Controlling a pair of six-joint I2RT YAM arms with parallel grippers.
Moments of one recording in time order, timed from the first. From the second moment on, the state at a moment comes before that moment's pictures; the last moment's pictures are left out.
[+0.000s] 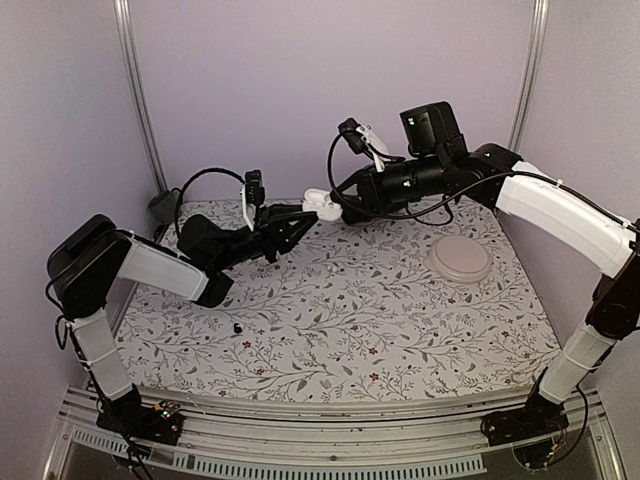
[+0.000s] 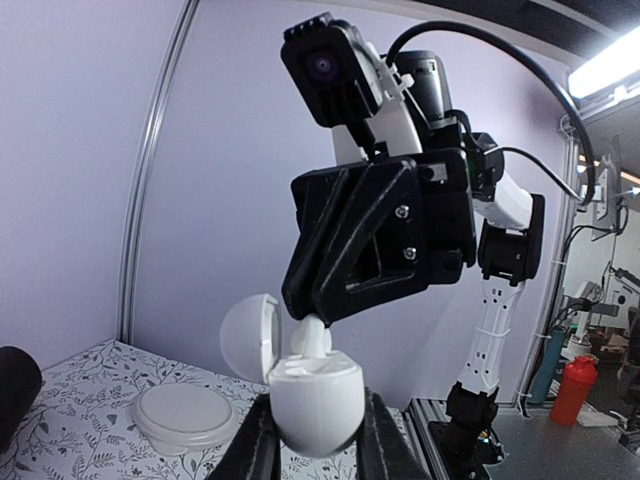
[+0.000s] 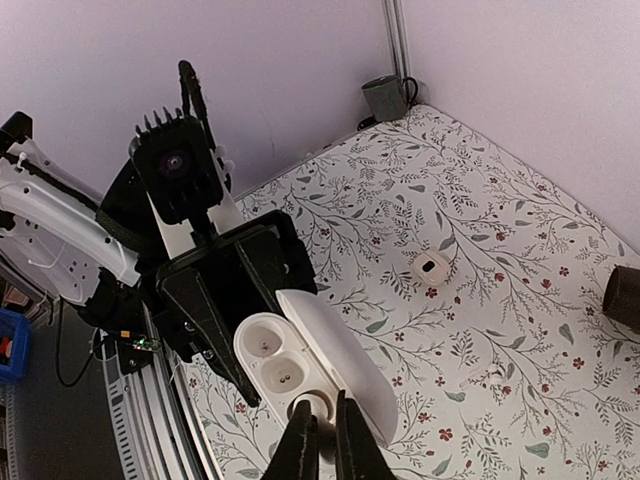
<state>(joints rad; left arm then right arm) -0.66 1.82 0.86 1.52 0.67 -0.57 0.81 1.65 1.72 -0.53 -0.35 0.09</state>
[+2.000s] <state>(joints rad) -0.64 1.82 0.90 1.52 0.93 -0.67 0.83 1.63 1.73 -0.73 -0.48 -0.05</state>
